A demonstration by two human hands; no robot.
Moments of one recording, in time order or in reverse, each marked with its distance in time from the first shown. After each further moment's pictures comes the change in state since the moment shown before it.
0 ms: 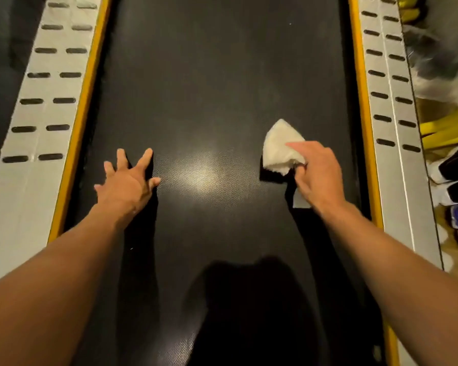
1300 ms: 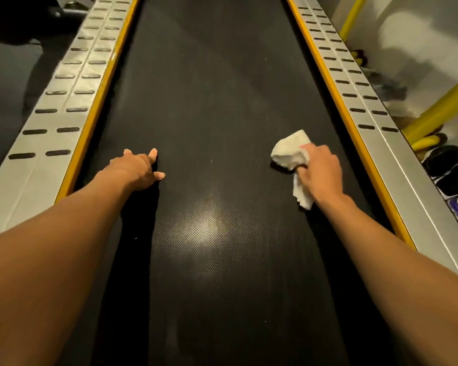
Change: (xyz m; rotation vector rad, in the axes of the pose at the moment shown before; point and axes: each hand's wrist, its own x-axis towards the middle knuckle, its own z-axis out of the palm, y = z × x) left_hand 0.037 -0.015 0.005 0.254 -0.032 0.109; right_hand -0.048 0.019 0.037 -0.212 0.205 0.120
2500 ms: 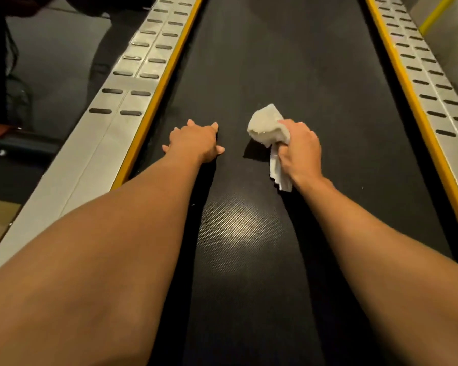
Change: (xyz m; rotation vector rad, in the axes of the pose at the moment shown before) left_hand -0.042 0.006 0.002 -0.155 0.143 -0.002; right_hand -0.012 -0.150 0.047 0.270 0.037 -0.249
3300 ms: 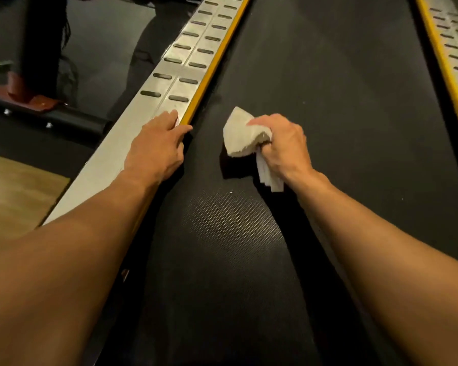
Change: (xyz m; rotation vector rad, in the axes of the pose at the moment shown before) left_hand -0.052 -0.146 0.046 -0.098 0.617 0.183; right_hand -0.019 -0.101 0.016 0.174 -0.175 -0.264
